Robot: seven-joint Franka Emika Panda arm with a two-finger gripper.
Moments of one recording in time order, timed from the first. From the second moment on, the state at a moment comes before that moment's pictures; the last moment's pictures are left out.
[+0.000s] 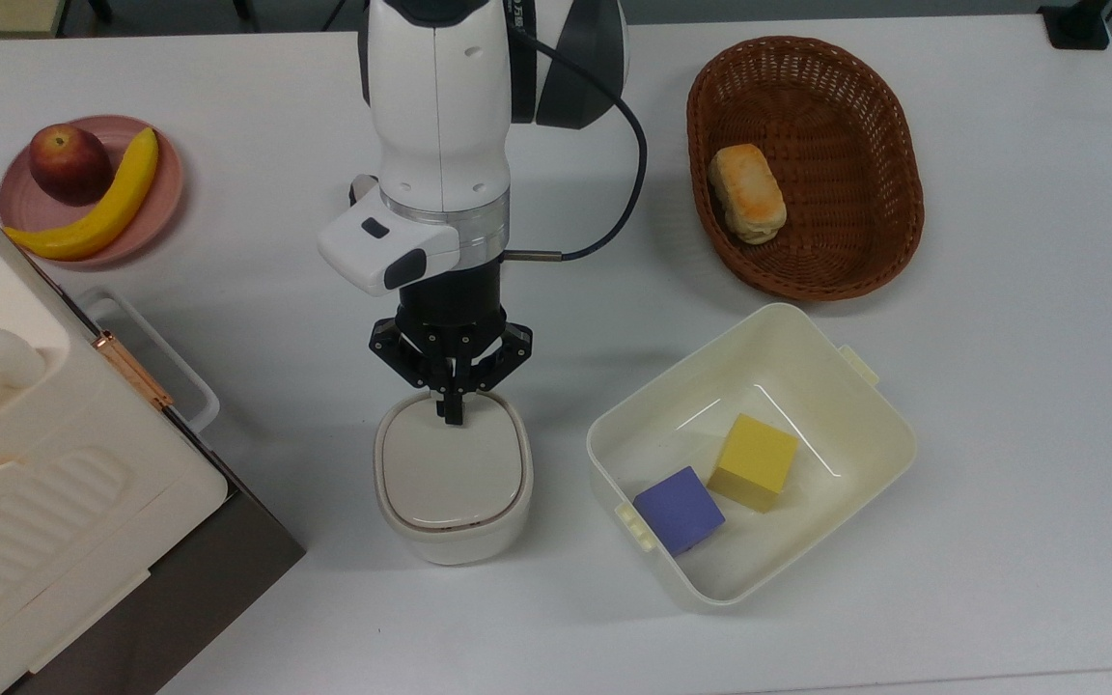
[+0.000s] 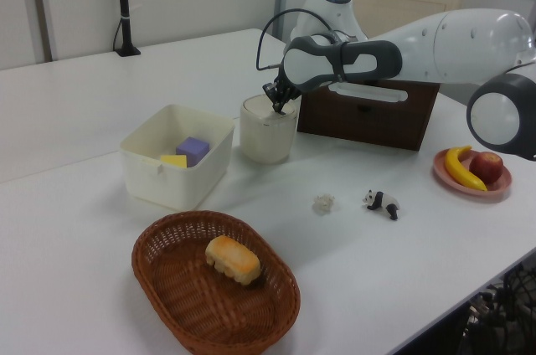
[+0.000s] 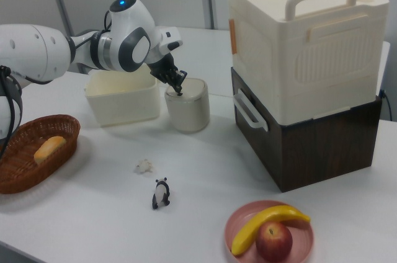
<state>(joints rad) 0.07 0.50 -0.05 -1.48 -0.04 2.42 0.09</state>
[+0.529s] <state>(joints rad) 0.07 0.50 -0.06 -1.48 -0.05 2.42 0.09</state>
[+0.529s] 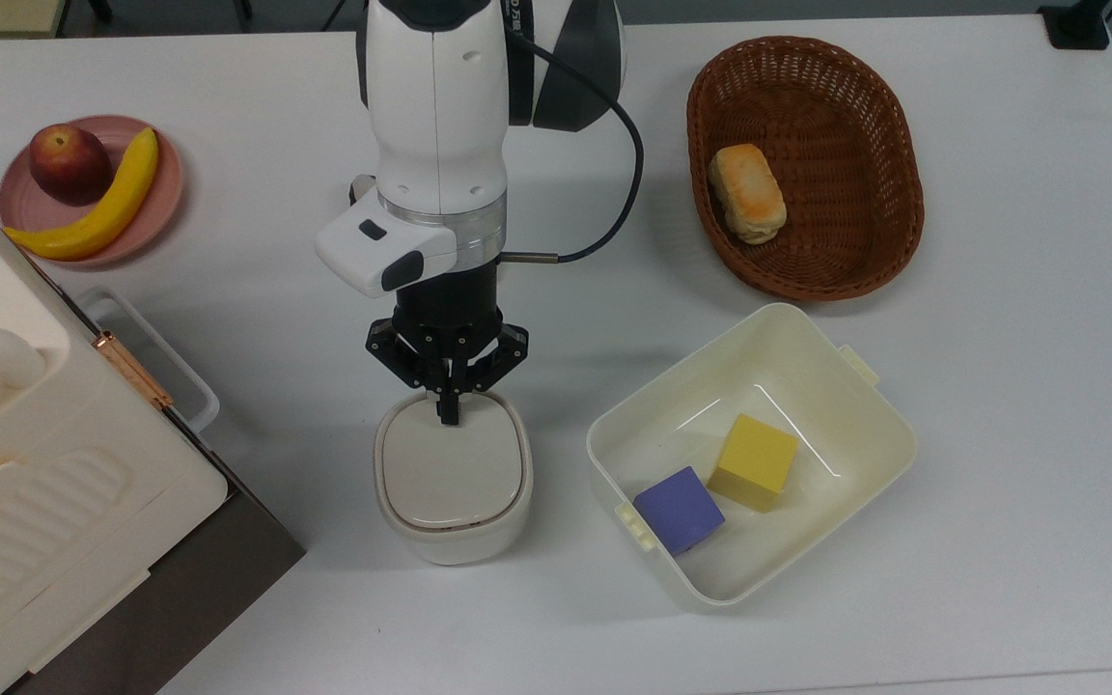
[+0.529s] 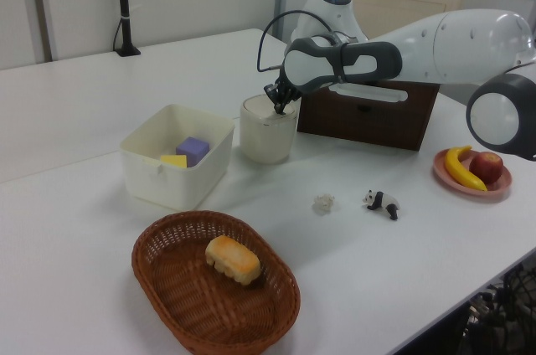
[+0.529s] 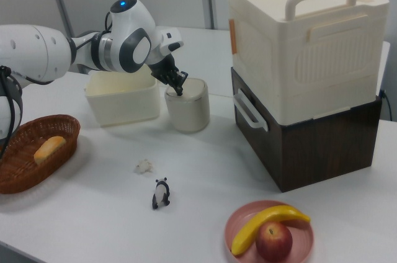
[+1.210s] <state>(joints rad) 0.08 0.50 -0.06 -1.49 -0.07 2.42 0.09</state>
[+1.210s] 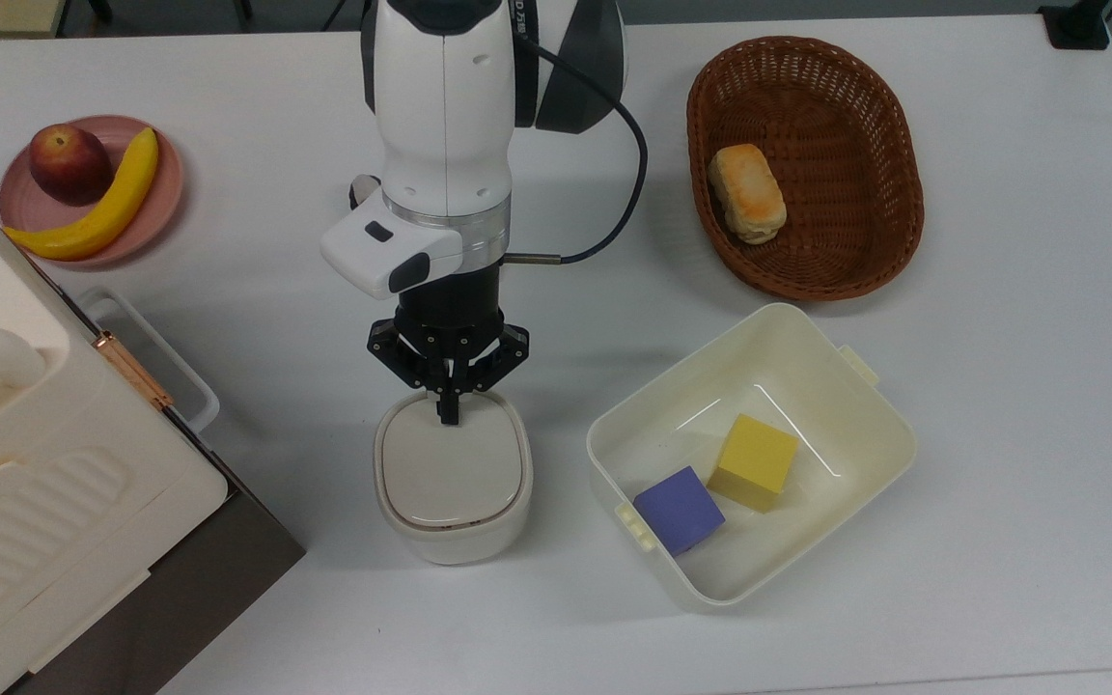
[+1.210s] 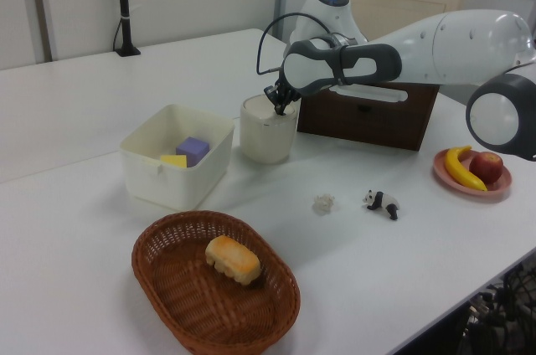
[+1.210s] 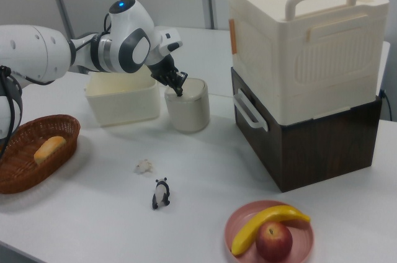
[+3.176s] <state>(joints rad) 0.02 0.07 -0.06 -1.54 -0.06 1.70 0.10</state>
